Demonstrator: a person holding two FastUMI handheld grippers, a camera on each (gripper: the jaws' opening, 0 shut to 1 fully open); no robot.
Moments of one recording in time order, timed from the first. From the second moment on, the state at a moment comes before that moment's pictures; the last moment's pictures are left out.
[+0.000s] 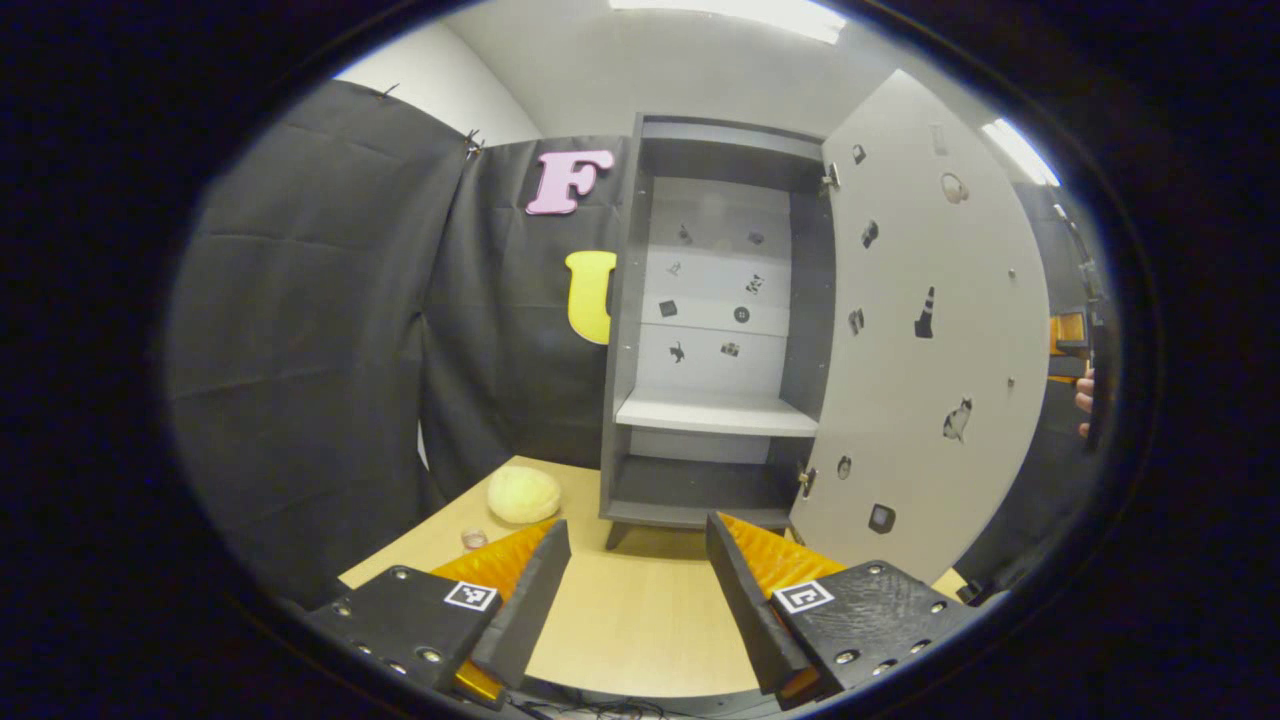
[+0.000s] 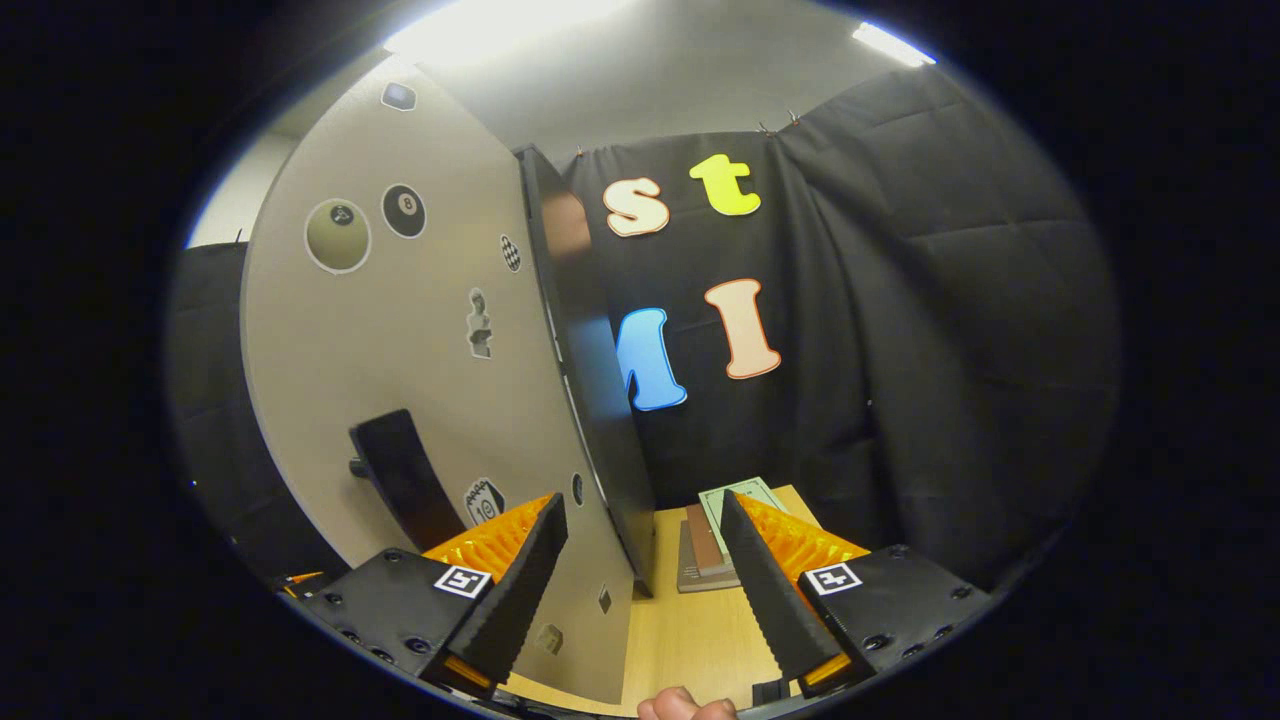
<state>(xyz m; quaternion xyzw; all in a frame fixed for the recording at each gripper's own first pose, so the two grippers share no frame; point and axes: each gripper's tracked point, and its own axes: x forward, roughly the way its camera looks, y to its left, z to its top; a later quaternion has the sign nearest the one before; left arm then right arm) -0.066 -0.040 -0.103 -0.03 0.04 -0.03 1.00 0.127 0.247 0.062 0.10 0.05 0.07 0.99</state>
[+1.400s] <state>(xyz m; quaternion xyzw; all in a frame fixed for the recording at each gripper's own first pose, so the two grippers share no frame) -0.019 0.119 -0.107 -0.03 0.03 -0.02 1.00 0.118 0.392 0.088 0.02 0.02 0.08 1.00</state>
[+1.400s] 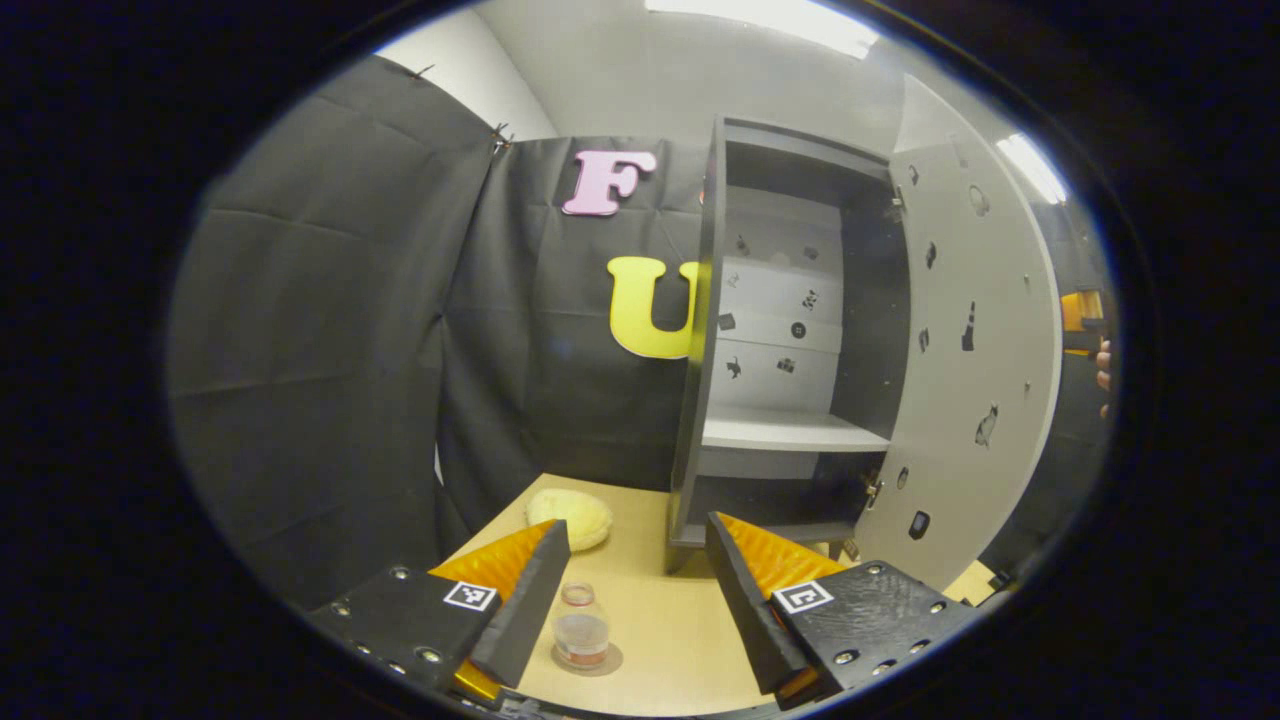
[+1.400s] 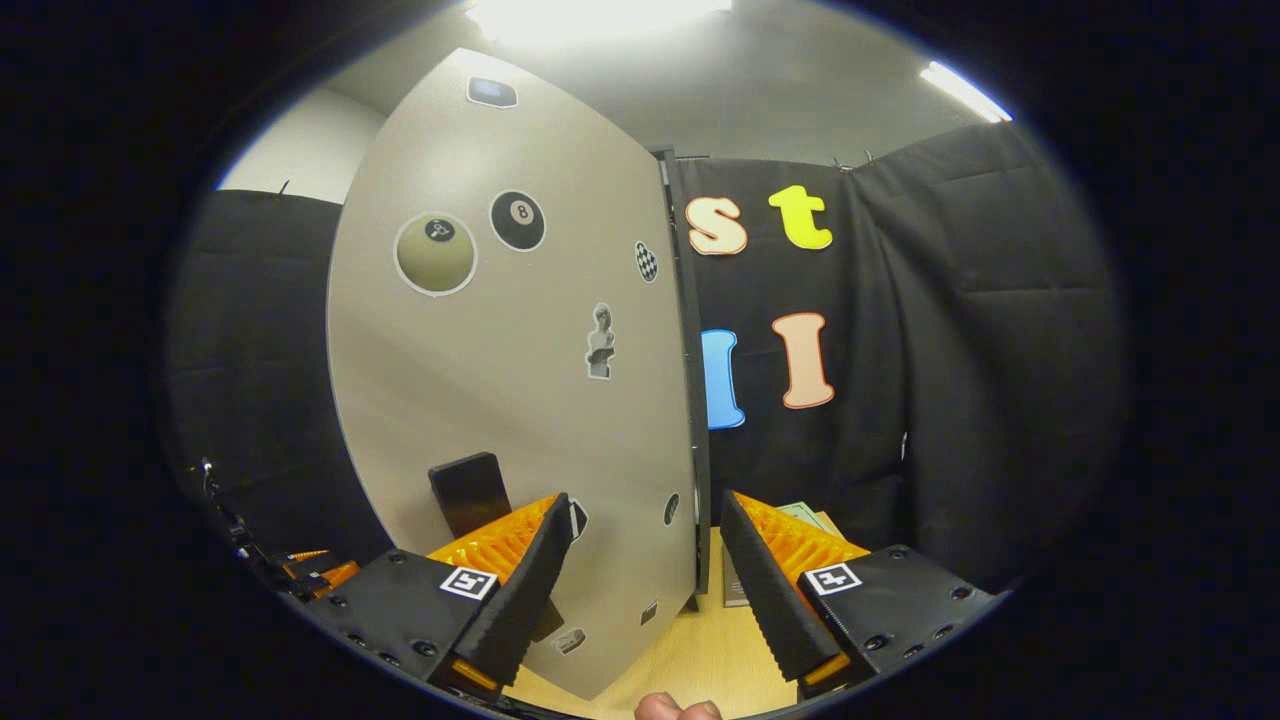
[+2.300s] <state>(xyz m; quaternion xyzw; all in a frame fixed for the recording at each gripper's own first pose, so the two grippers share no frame) 0.005 0.195 -0.119 -0.03 0.02 0.00 1.00 0.170 0.535 0.065 0.02 0.03 0.19 0.98</state>
